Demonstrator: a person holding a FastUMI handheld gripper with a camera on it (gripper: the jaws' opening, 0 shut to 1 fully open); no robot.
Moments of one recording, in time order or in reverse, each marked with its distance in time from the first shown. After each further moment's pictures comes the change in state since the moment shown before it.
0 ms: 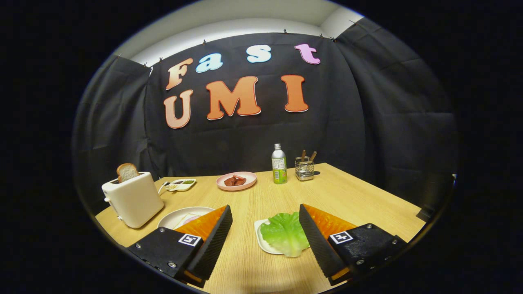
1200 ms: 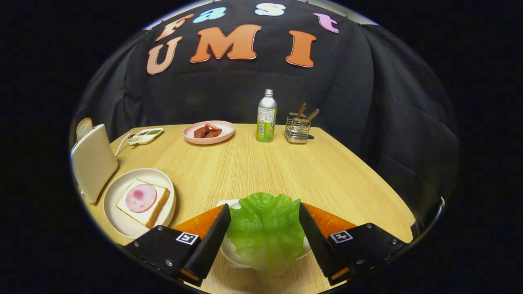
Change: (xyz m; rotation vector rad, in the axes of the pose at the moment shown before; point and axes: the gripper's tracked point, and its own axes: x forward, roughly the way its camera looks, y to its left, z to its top) arm 0.091 -0.034 -0.087 -0.141 0.395 -0.105
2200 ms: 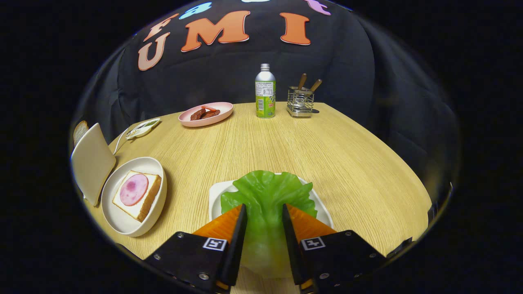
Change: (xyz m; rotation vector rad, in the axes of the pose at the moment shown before) arm 0.018 0.000 -0.031 0.090 0.101 0.035
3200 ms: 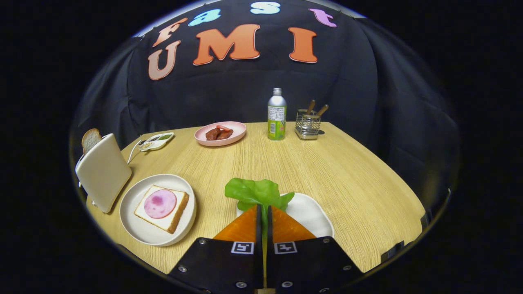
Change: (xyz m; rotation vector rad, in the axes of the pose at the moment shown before) arm -0.045 0.046 0.041 -0.048 -0.111 0.063
